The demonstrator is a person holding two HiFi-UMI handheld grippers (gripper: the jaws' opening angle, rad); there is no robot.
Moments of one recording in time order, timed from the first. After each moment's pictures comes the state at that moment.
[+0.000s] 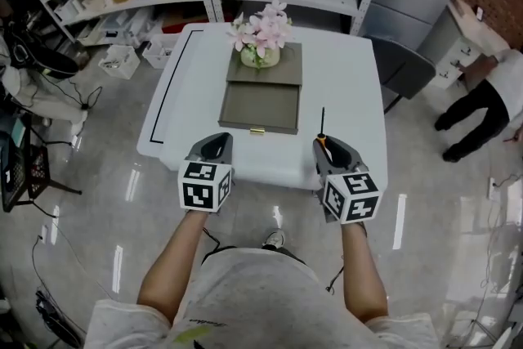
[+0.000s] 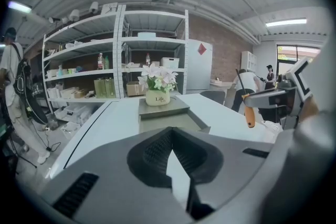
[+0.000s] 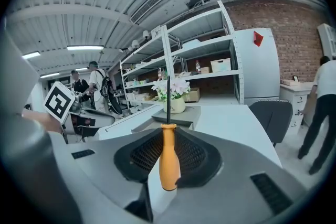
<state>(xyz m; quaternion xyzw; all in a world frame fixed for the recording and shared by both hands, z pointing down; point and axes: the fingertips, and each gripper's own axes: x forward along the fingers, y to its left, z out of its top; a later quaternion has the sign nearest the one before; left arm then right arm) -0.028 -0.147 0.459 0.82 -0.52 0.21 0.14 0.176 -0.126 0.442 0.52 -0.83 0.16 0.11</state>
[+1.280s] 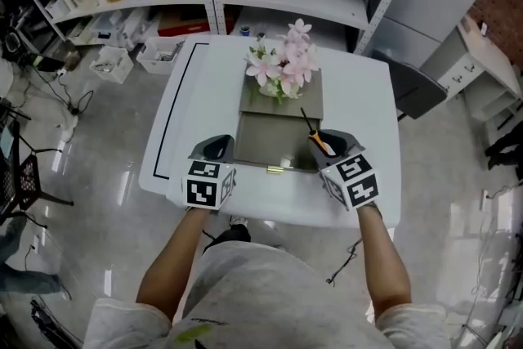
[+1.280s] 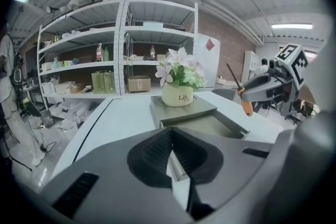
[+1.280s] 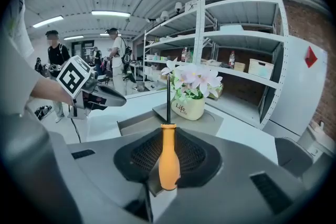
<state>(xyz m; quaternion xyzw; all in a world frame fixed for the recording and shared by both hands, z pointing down) -0.085 -0.264 0.489 0.82 -0.51 0.22 0.16 0.099 -0.253 0.454 0.40 -0.87 0.08 0.29</state>
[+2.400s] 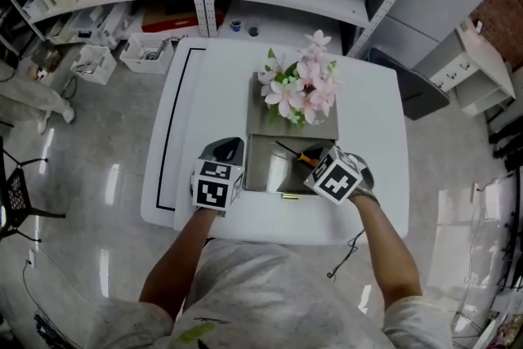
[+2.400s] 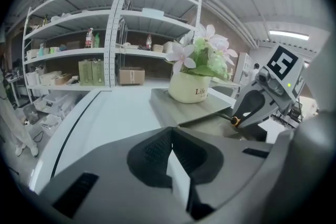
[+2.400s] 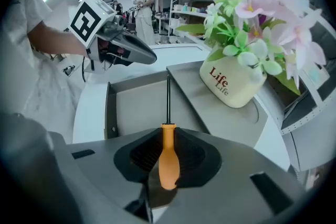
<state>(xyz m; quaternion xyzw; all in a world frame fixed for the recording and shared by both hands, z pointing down) -0.095 -0.346 0.535 0.84 -0.45 0.22 0.20 0.051 -0.292 0.562 0.24 -0.80 0.10 0.54</state>
